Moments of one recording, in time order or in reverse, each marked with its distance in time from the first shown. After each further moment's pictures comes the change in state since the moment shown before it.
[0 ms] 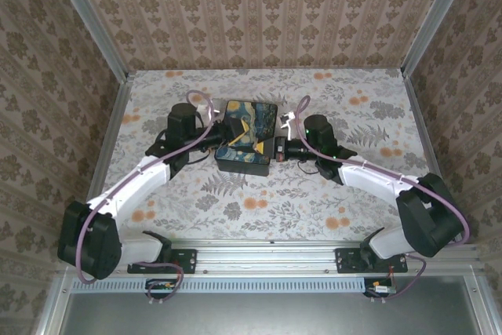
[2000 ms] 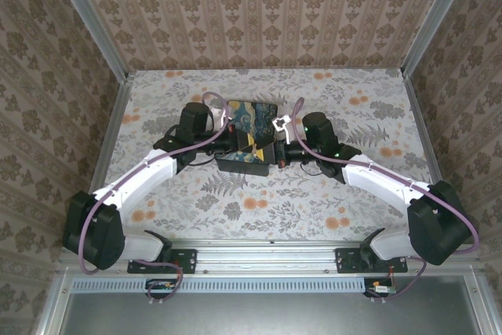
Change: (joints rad) left arm -0.058 0.070 0.065 -0.172 0.016 0.173; right arm 0.023 -0.050 0.060 -0.196 -0.048 -0.185
